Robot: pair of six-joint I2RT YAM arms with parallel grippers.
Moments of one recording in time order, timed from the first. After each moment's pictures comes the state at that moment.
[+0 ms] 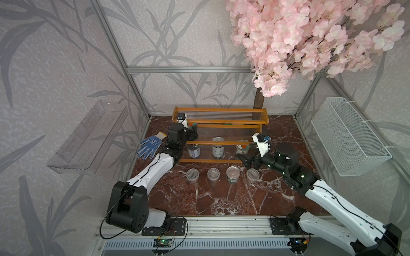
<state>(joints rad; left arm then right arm) -0.25 1.39 0.93 0.14 -0.10 -0.16 0.62 0.92 0.81 -0.17 -0.21 0.16</state>
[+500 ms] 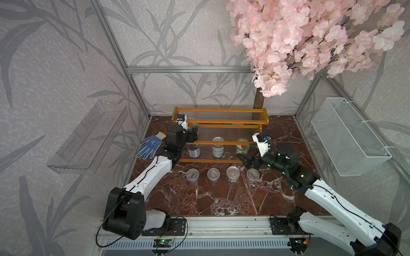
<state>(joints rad) -0.25 1.31 0.89 0.11 -0.06 -0.16 0.61 0.93 0.81 -0.17 -0.21 0.16</state>
